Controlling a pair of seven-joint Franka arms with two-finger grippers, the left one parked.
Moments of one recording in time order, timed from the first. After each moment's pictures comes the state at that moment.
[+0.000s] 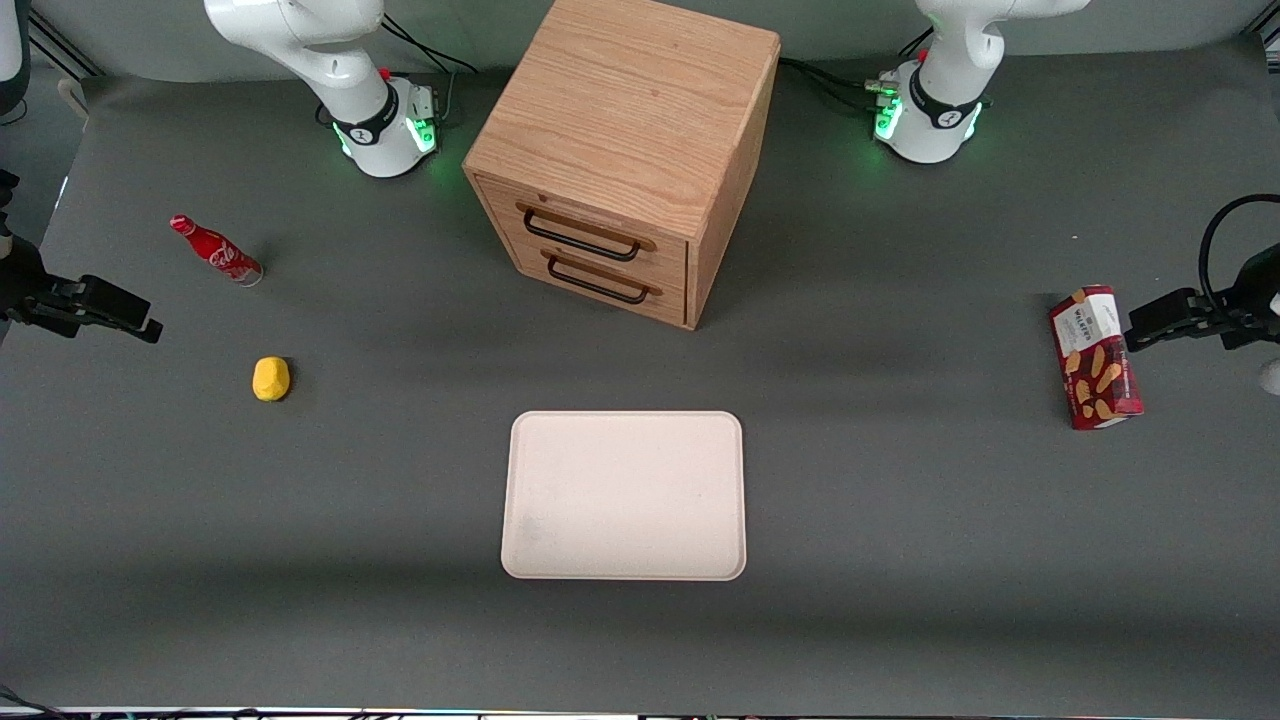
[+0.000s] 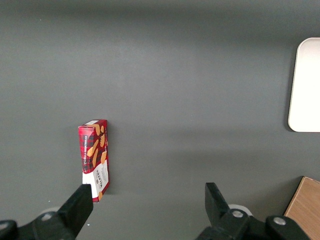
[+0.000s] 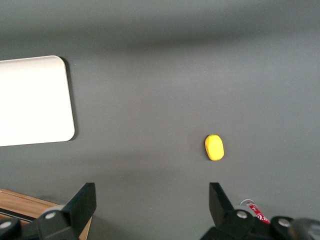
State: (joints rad) arm 0.06 0.09 -0.10 -1.46 0.03 1.57 0.08
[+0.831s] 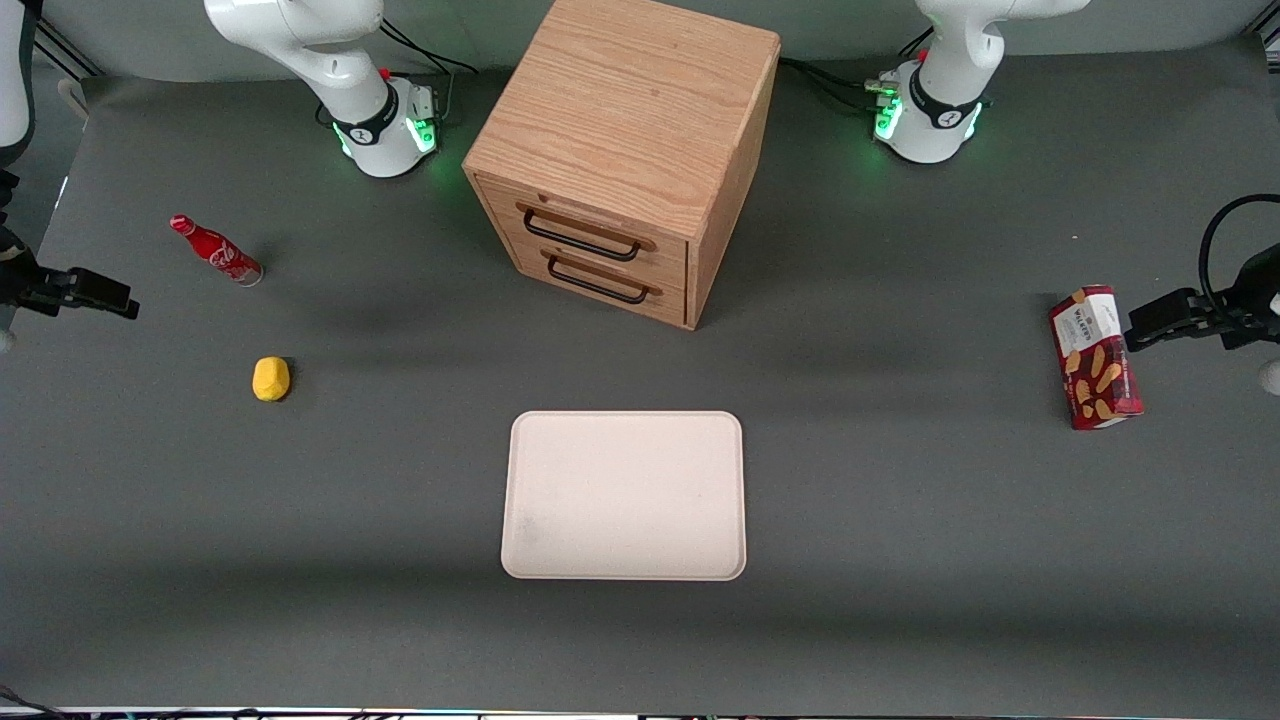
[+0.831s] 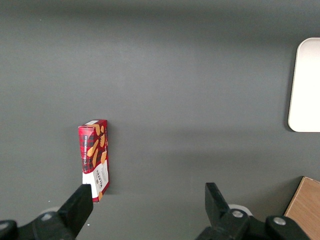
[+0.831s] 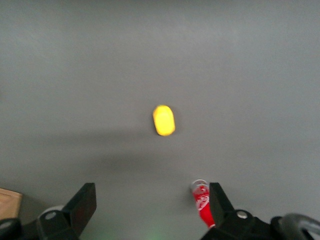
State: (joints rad) arm 0.05 -0.06 -0.28 -1.86 -0.09 1.73 -0.17
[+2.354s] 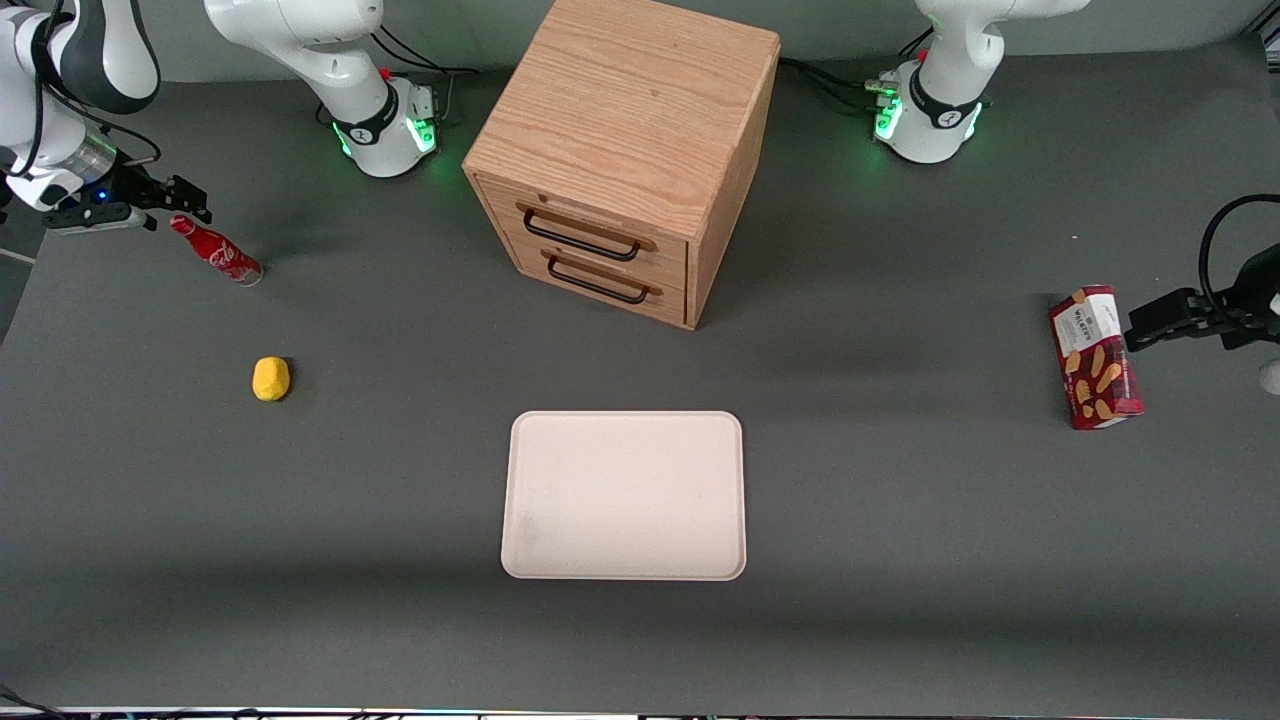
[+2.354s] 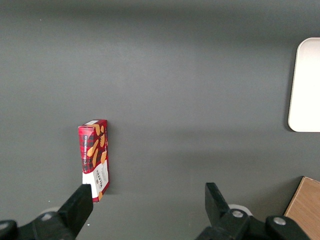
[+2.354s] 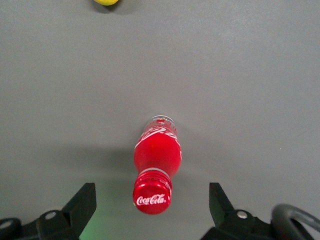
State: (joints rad) arm 0.05 -0.55 -0.81 -2.73 -0.54 2.22 -0.41
